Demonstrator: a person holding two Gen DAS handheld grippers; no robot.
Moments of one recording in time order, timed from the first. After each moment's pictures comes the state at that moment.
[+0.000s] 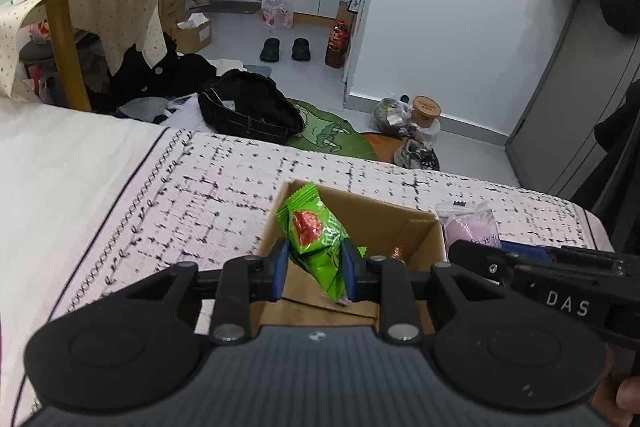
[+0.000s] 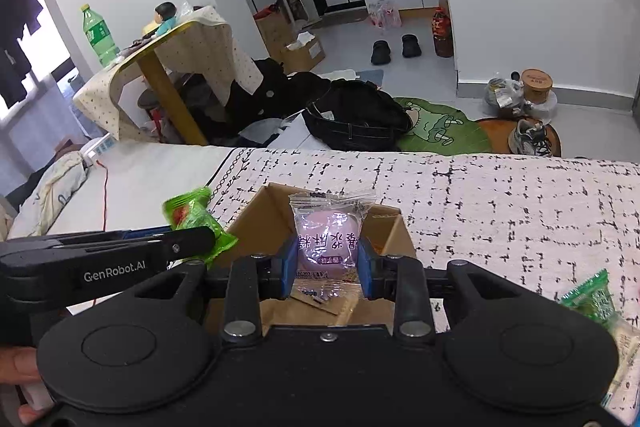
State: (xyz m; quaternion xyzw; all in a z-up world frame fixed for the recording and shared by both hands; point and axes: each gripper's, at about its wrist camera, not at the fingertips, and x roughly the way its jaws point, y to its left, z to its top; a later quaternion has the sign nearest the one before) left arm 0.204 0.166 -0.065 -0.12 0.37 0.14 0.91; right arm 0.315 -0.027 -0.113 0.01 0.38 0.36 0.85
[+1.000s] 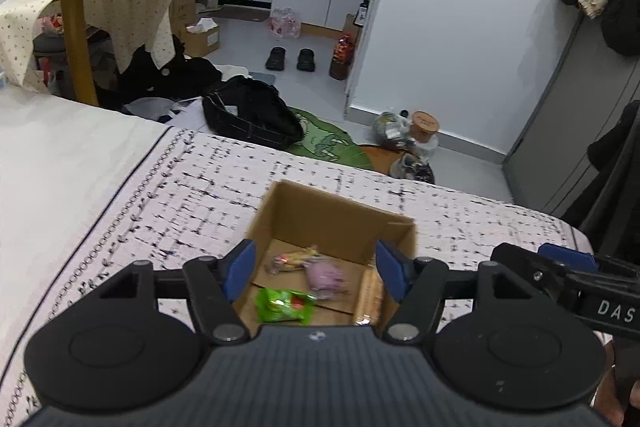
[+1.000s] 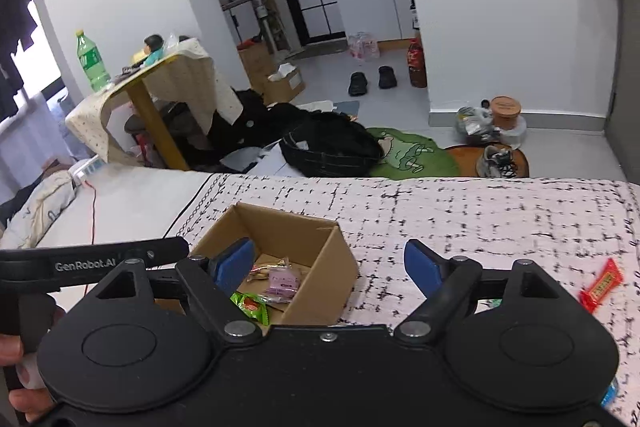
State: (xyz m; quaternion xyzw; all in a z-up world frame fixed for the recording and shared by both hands) left arm 0.185 0.142 -0.050 -0.15 0.35 0.15 0.91; right arm 0.300 -0.092 -0.090 0.02 0.34 0.33 0.88
